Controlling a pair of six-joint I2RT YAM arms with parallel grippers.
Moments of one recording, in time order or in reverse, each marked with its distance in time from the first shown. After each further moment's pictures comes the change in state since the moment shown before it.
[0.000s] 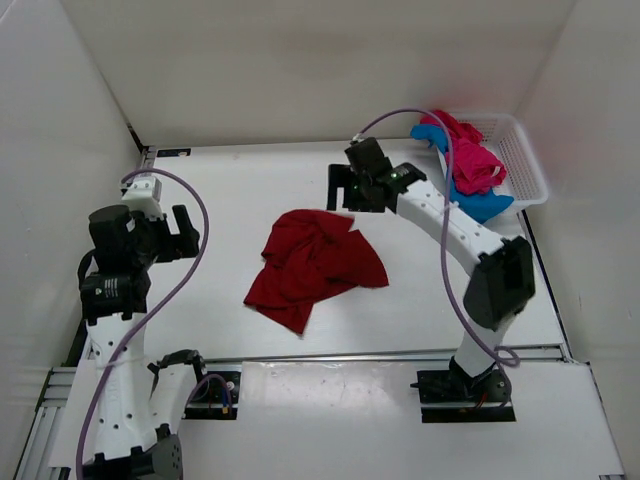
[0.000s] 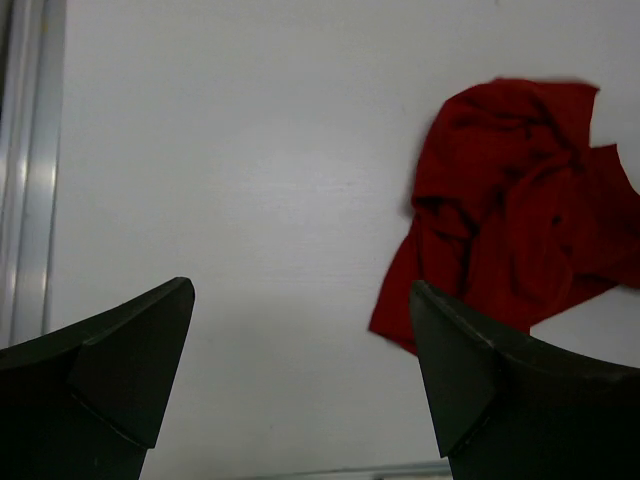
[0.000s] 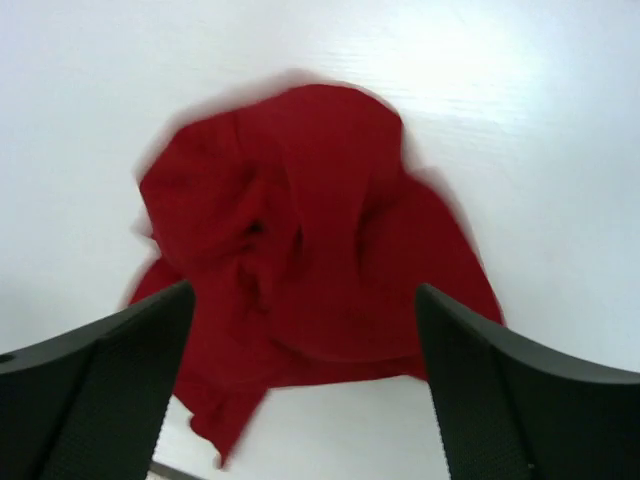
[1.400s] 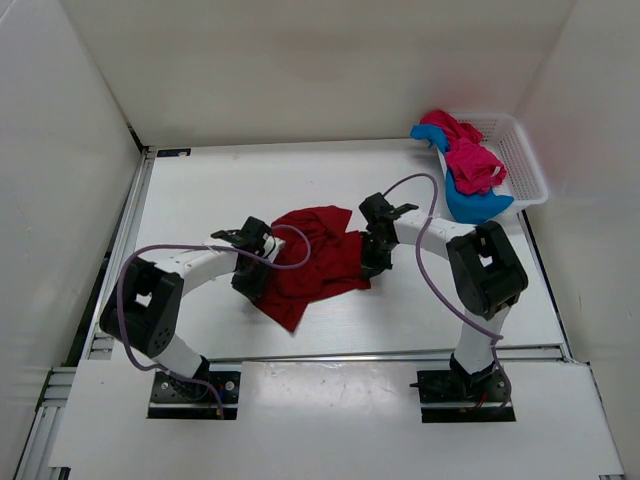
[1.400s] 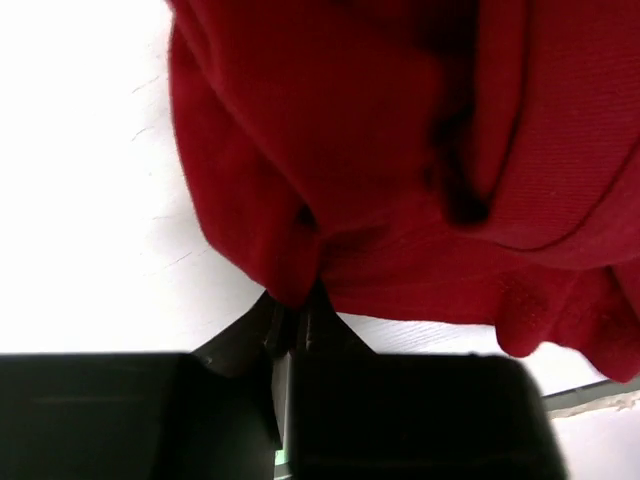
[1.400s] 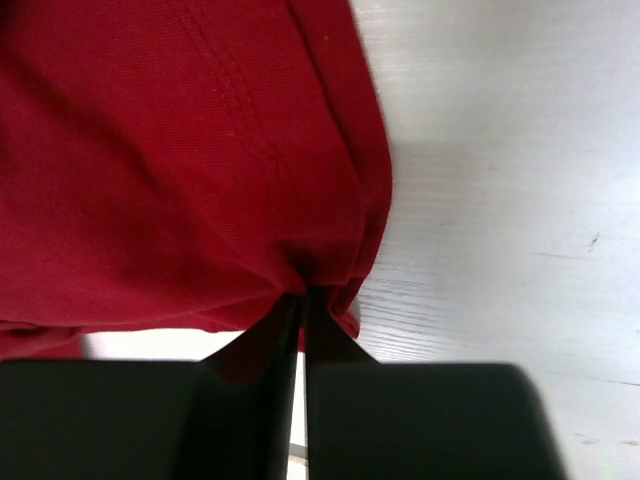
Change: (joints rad) left arm -0.622 0.777 -0.269 0.163 -0.155 -0.002; right arm -0.126 0.136 -0.420 -0.003 -0.256 0.098
